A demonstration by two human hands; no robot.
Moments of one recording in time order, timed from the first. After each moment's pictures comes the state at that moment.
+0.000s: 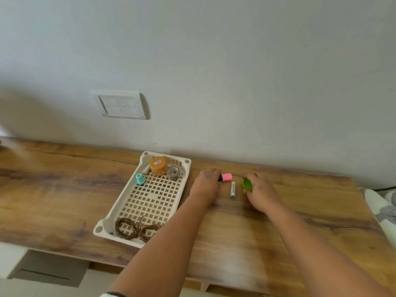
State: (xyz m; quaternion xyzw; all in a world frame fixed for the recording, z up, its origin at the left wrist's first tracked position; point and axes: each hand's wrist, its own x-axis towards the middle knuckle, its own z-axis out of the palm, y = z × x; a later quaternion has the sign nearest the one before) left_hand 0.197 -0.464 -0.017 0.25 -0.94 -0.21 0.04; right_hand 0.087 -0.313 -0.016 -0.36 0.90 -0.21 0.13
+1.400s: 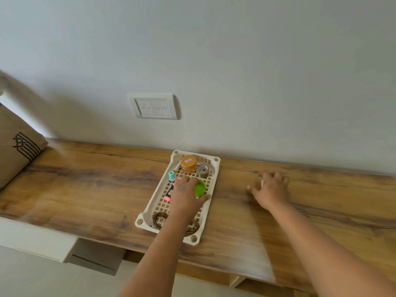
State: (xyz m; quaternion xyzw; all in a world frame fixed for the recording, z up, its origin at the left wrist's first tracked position) left_hand 0.339 -0.513 -0.005 0.38 -0.89 -0.22 0.13; right_hand 0.150 -0.360 -0.007 -0.24 0.95 -0.17 0.10
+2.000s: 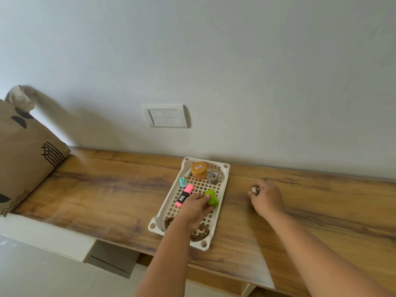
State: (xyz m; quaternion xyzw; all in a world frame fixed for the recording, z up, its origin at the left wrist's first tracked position) left_hand 0.338 -0.508 0.003 0.46 -0.43 -0.76 0.16; right_hand 0.174 -0.383 -0.009 -0.27 0.89 -0.35 0.12
